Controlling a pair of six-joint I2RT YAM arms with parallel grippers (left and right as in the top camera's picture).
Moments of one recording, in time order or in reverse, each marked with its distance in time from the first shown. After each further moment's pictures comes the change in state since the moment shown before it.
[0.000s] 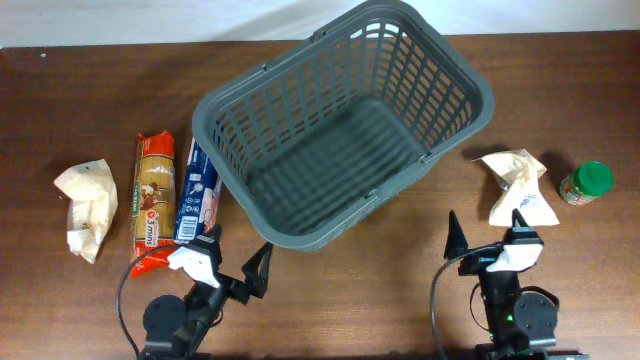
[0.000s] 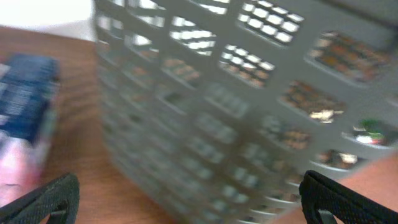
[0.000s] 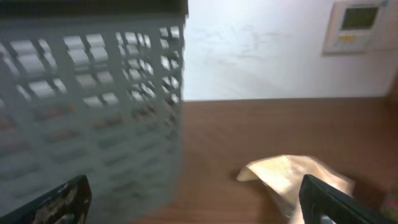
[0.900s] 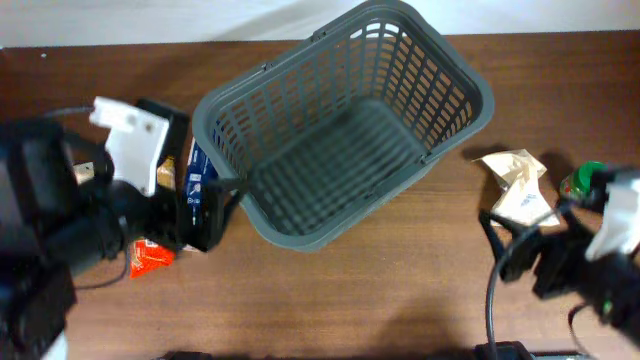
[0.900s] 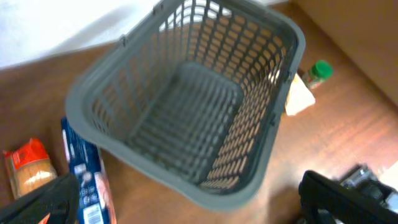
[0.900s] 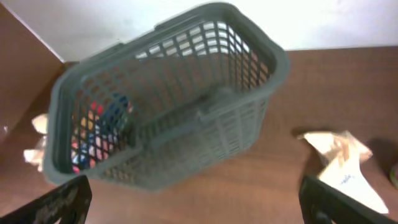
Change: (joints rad) left arm -0.001 1.218 2.080 -1.418 0.055 0.429; right arm 0.000 0.882 1.685 -1.324 -0.303 0.023
